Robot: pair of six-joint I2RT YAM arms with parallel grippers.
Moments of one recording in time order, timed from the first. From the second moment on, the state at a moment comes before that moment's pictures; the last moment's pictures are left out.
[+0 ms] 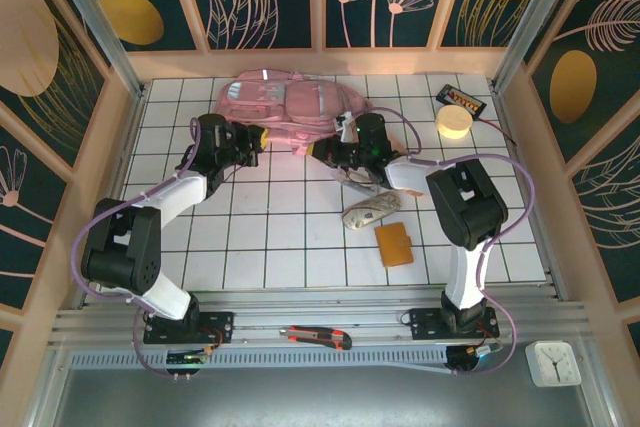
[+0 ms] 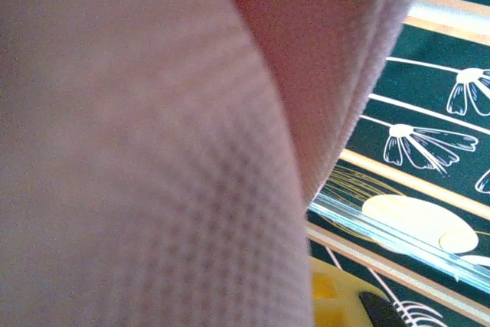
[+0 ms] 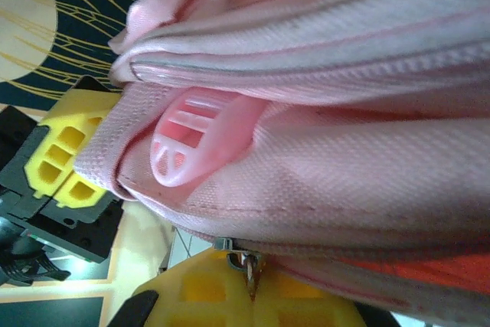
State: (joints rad) left arm -0.25 1.58 0.89 0.27 0.38 -1.69; right arm 0.51 1.91 1.10 0.36 -0.67 0.88
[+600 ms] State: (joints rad) left arm -0.14 1.57 0.85 0.15 0.51 -1.50; right arm 0.40 1.86 1.27 -0.35 -0.57 0.52
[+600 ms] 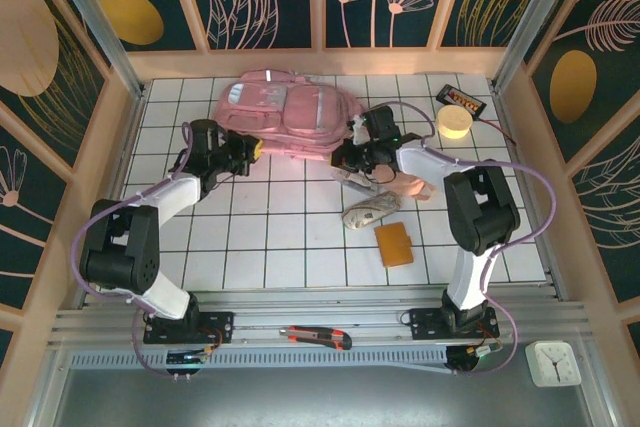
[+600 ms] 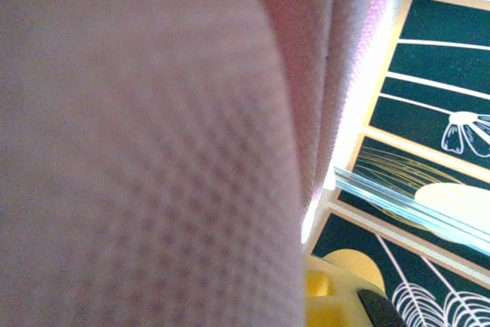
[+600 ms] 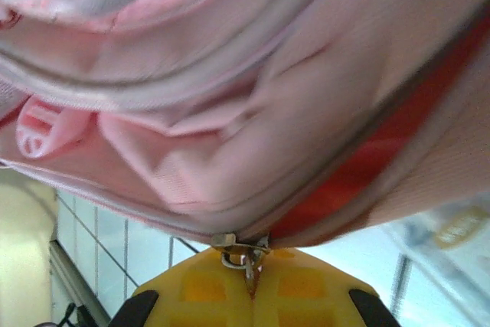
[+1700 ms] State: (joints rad) left arm 0.15 1.79 1.11 -0.11 0.57 -1.09; right arm 0.59 2.05 1.59 -0.57 -0.57 0.46
